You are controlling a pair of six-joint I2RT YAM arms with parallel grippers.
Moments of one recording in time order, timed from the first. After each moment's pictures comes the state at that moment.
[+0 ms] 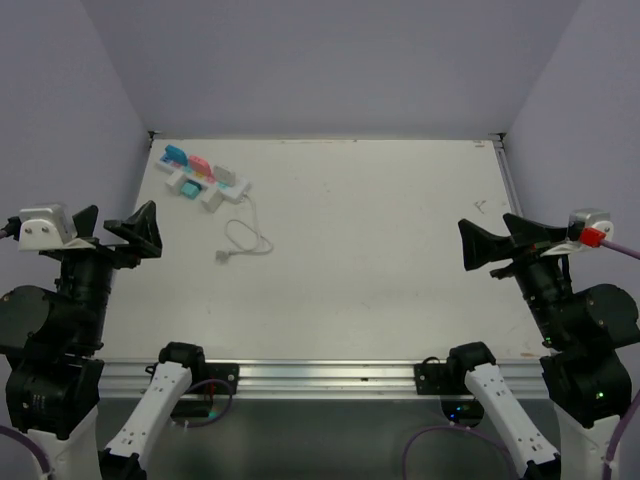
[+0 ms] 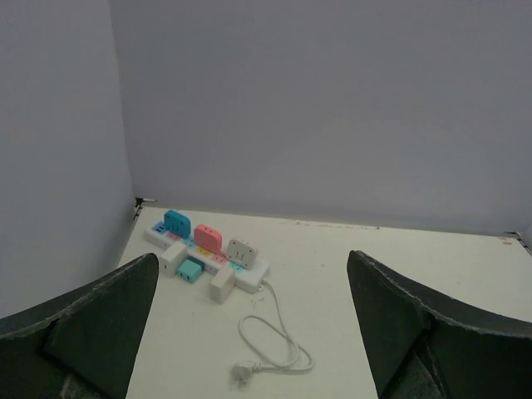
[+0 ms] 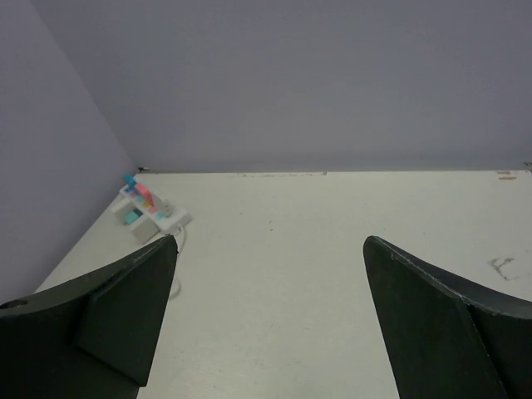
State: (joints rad) left arm -0.15 0.54 1.43 -0.72 -0.17 -0.13; right arm 0.23 0.46 1.22 -0.62 -0.02 0.27
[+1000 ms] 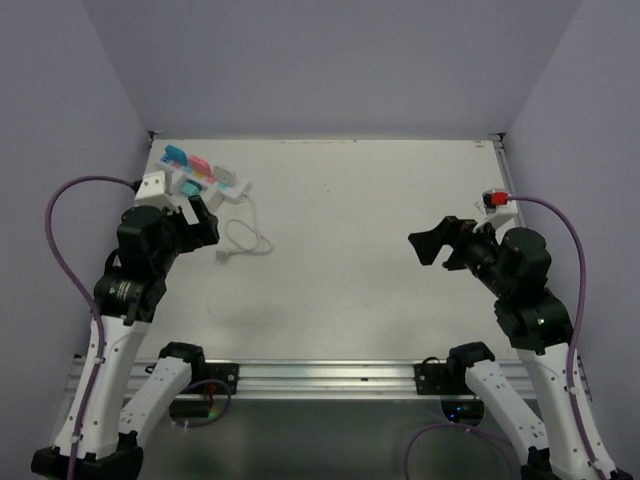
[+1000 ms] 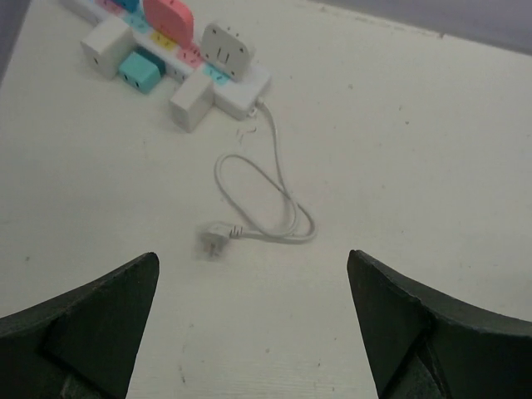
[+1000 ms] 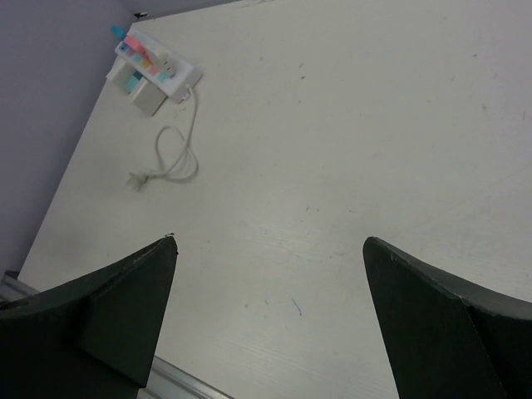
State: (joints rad) left arm -0.15 0.71 1.00 -0.67 -0.13 -0.29; right arm 0.23 0.60 0.95 -0.62 -0.18 0.41
